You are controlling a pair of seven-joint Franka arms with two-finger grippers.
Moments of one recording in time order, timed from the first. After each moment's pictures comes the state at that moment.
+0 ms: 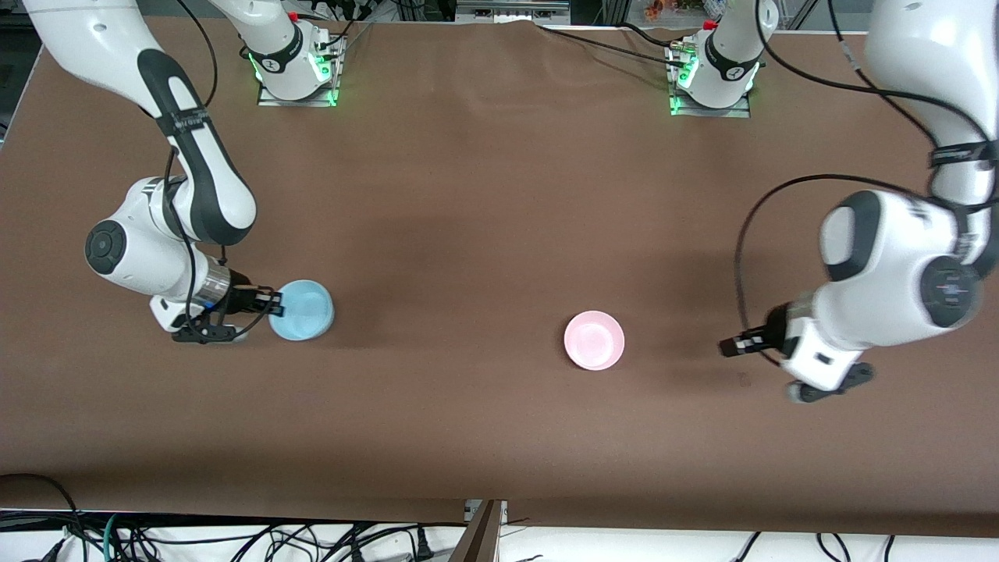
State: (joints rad) left arm 0.11 0.58 -0.24 -1.33 -0.04 1.87 -0.40; right arm -0.02 0.46 0.17 -1.85 0.25 2.32 0.01
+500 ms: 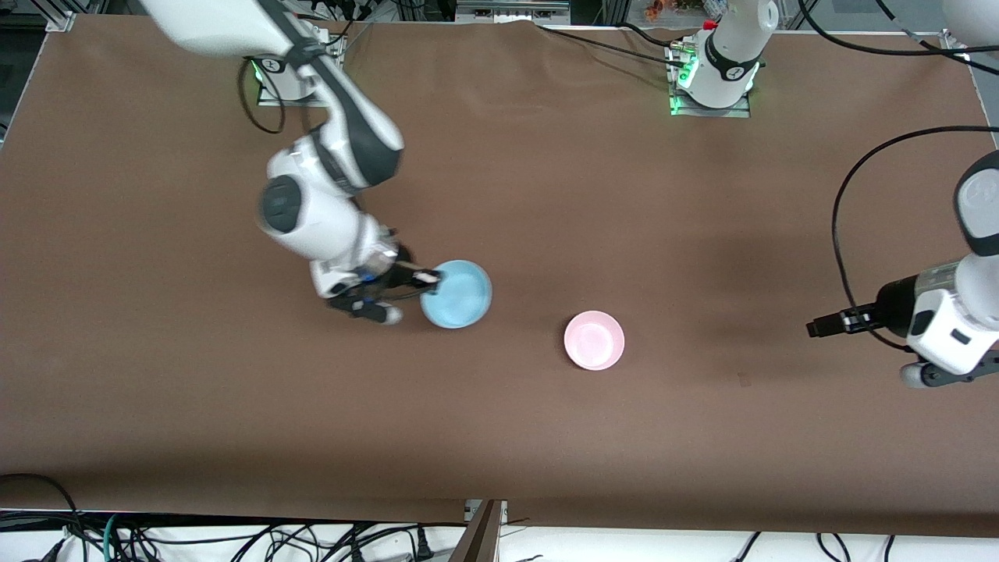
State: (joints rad) left arm 0.23 0.51 -0.24 -1.25 -0.04 1.69 -0.22; right arm 0.32 0.57 0.31 -1.59 0.17 2.36 0.81
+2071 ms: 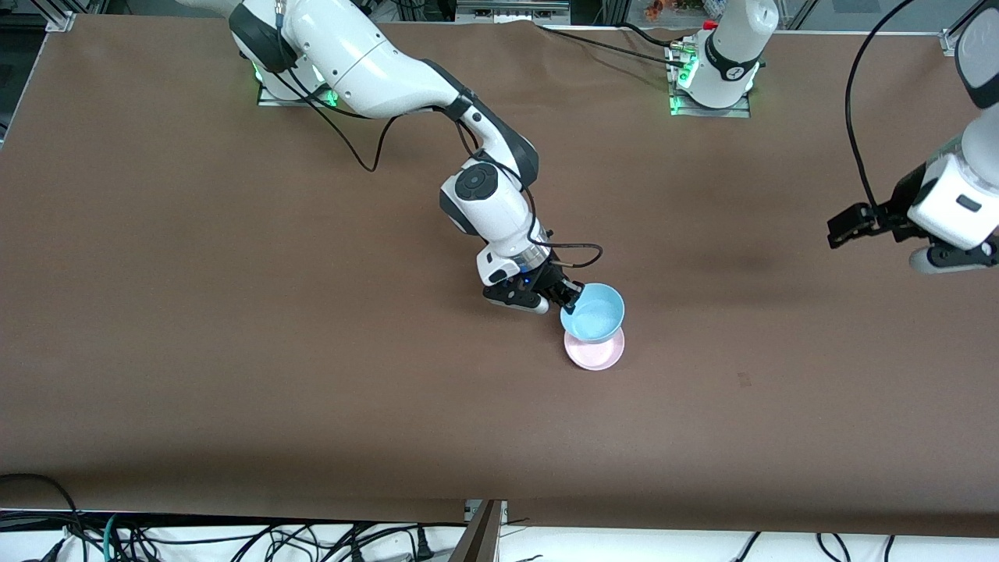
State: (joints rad) left arm -0.17 0.07 0.15 -1.63 0.03 1.67 -0.15; right arm 0.73 1.03 0.13 -1.15 0.02 2.78 1.17
